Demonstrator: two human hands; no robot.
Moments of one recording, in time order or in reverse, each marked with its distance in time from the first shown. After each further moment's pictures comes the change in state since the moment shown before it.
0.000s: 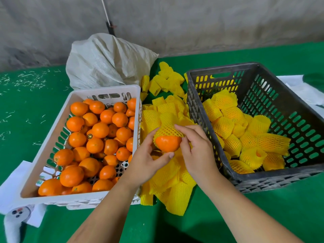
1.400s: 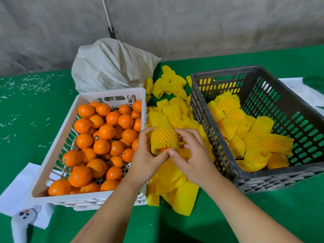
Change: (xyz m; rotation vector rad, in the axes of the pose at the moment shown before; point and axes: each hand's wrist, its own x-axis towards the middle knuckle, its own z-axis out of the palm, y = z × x) left_hand -0.008 0.002 -0.016 0.014 0.179 0.036; right_hand -0.016 0.004 0.019 0.119 -0.169 -0.042
